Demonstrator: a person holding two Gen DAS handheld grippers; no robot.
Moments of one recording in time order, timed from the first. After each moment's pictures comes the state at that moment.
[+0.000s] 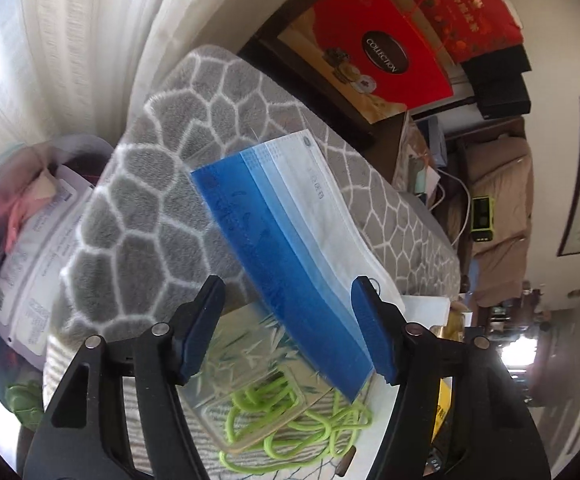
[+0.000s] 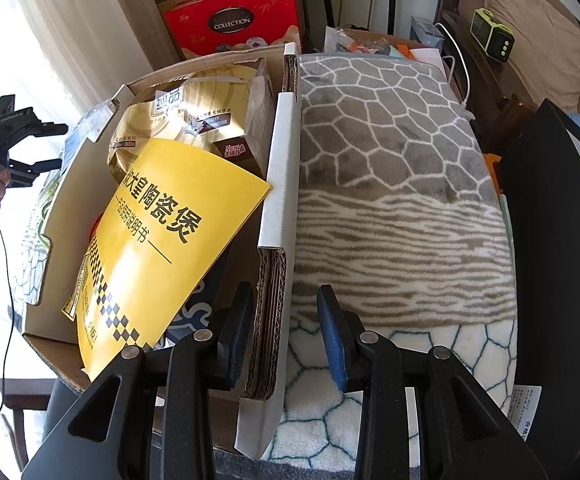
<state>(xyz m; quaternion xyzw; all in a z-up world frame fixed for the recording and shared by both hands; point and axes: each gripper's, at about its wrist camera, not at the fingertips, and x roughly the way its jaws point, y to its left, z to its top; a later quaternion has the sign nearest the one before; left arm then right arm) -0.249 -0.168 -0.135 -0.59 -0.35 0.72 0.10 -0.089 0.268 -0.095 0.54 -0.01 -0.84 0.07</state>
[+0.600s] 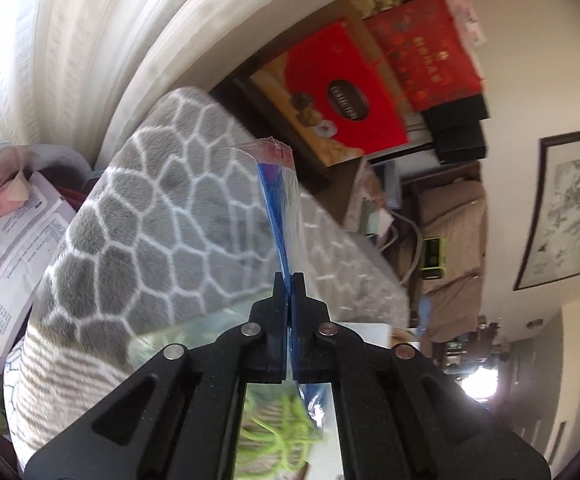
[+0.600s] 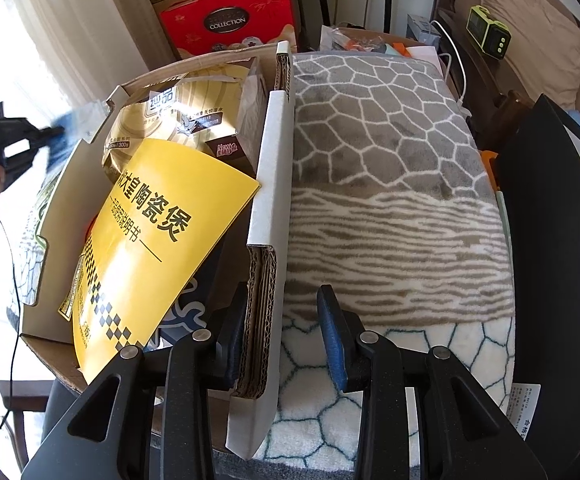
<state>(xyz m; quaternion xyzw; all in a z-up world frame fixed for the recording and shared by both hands) -0.236 -0.181 -0.109 -0.50 -0.43 0.74 0.13 -0.089 0.270 -0.096 0.54 -0.01 -0.84 0.07</state>
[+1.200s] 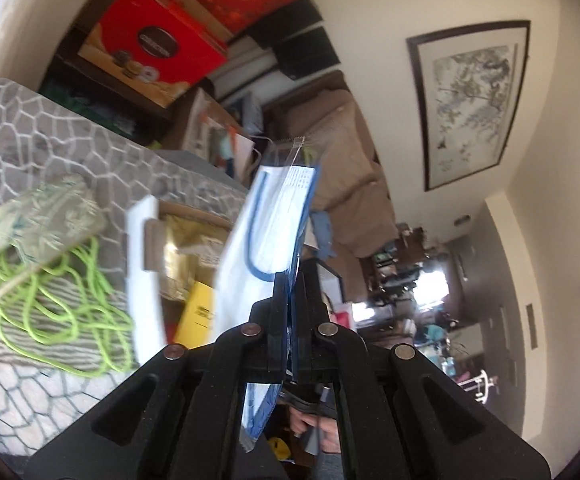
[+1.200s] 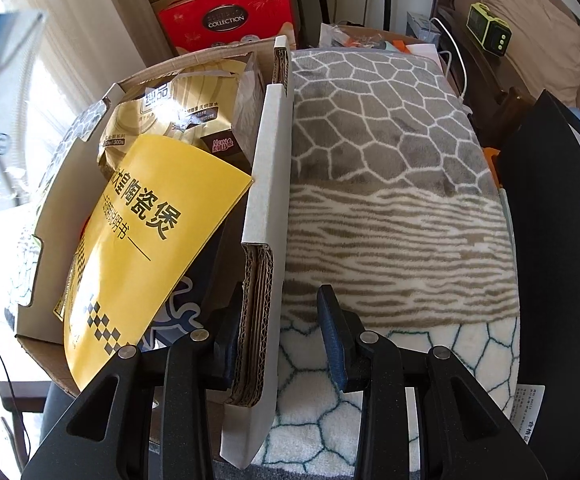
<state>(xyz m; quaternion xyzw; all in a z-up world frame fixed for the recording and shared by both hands) -0.161 -0.056 0.017 -0.47 -0.38 0.71 0.36 -0.089 0.271 -0.101 0.54 -0.01 -0.84 0.07</state>
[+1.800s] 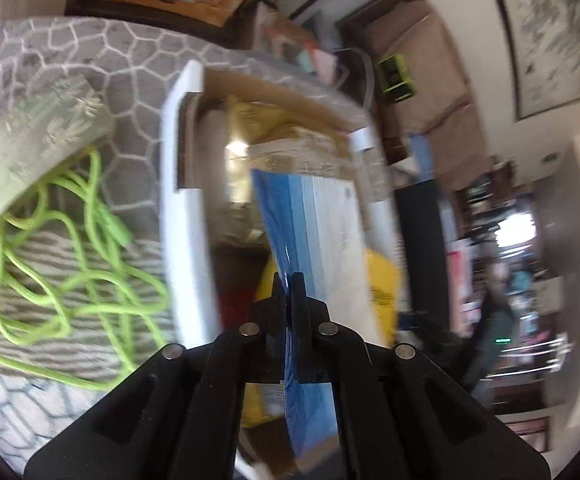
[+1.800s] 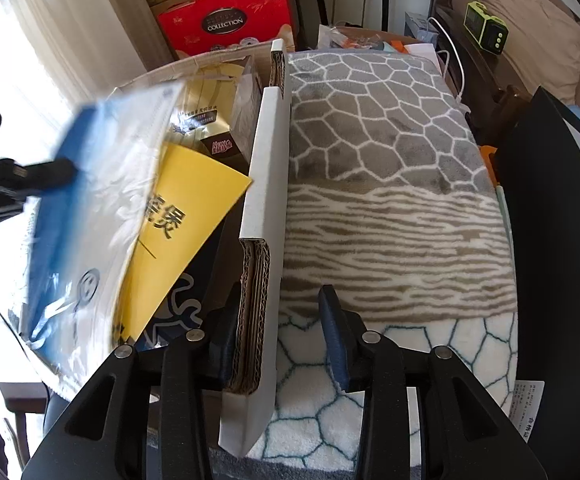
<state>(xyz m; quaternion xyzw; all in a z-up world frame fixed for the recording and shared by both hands) -0.161 0.029 -0.083 -0.60 -0.19 0.73 0.26 -0.086 0.274 -0.097 0.54 -0.02 -0.84 0.07</state>
